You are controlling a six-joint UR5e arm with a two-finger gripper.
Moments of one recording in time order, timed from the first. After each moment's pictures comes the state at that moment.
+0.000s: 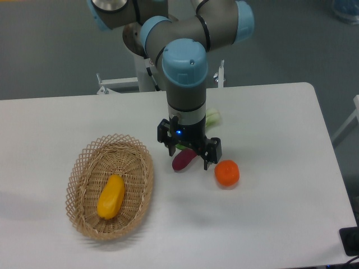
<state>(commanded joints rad) 2.38 -1.79 -1.64 -1.06 1.54 0.89</state>
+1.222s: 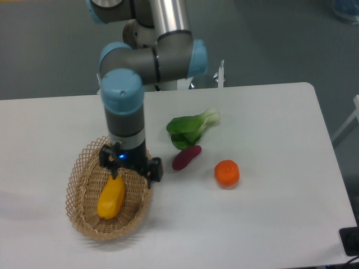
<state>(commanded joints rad) 2.11 -1.96 -1.70 -0.79 1.49 0.37</state>
